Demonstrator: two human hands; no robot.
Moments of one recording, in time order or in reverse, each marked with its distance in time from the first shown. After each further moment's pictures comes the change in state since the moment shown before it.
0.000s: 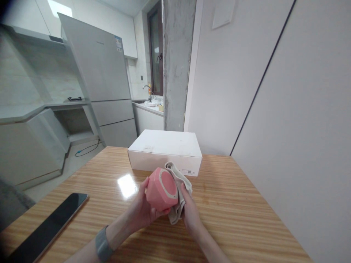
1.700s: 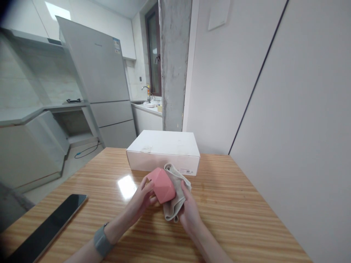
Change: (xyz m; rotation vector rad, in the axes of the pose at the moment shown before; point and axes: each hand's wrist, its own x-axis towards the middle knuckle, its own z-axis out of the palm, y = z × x) left_hand 0.006 0.005 -0.006 0.367 0.225 0.427; right_hand 0.002 -0.003 -0.001 0.108 -0.008 0.083
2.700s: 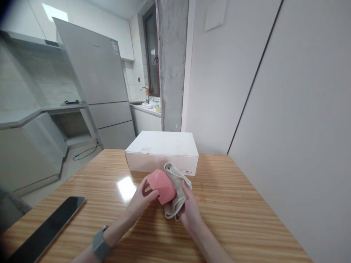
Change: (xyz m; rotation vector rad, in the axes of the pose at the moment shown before) left_hand 0.007 -0.009 -0.010 0.328 0.027 0.170; right_hand -0.003 -0.007 0.001 0.111 0.038 0.036
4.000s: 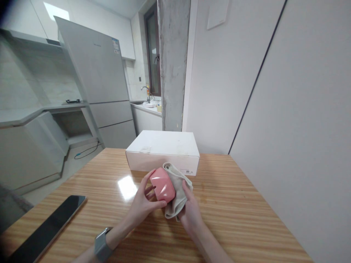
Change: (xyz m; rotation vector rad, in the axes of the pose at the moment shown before) left_hand -0.013 0.012 0.014 0.053 -0.015 0.081; right_hand -0.003 0.000 0.002 -0.021 -0.005 0.018
